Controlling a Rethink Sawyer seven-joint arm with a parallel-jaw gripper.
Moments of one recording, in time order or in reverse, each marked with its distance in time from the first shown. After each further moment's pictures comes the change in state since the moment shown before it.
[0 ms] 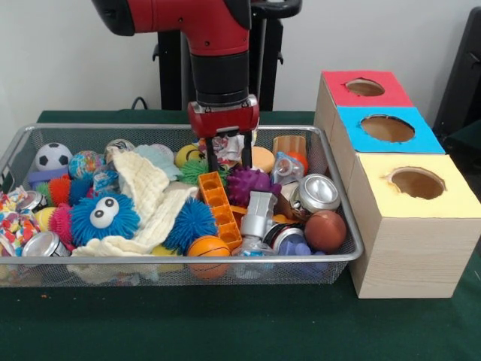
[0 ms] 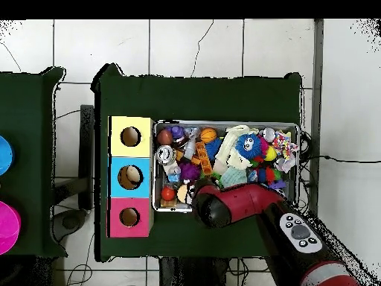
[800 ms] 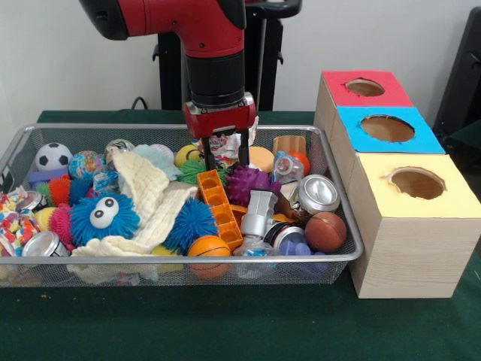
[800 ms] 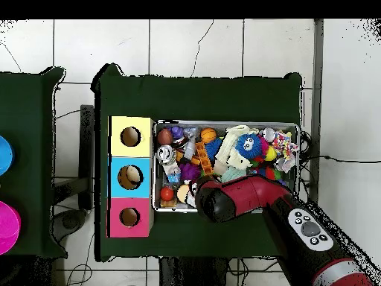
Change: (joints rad) arm -0.090 -0.002 0.134 -0.012 -0.046 0.165 -0.004
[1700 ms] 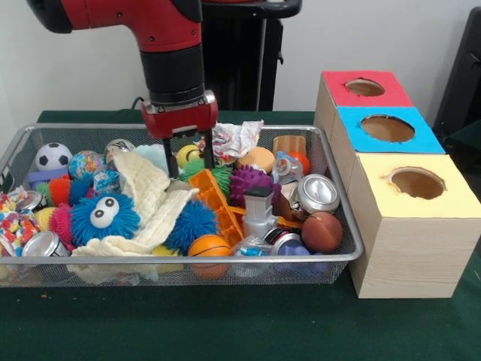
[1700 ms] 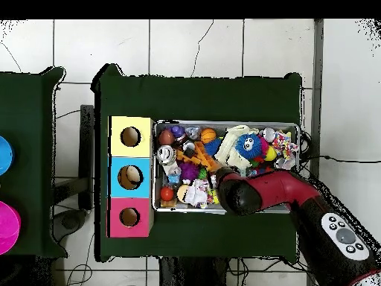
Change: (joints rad) arm -0.181 0.001 0.149 -0.036 -0.049 0.083 -0.079
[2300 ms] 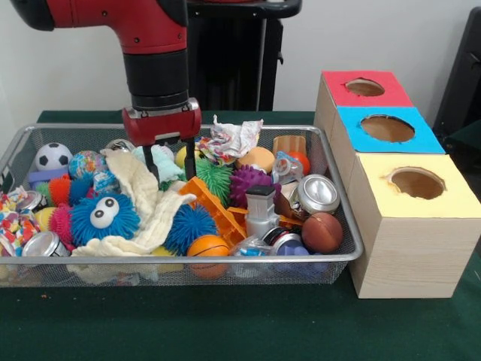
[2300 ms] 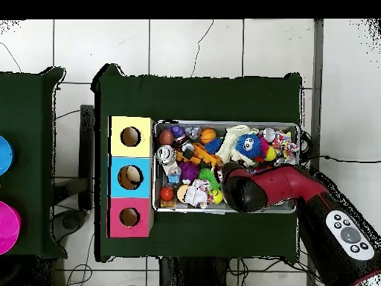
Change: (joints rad) arm -0.016 0.000 0.025 -0.038 -0.089 0.000 -0.023
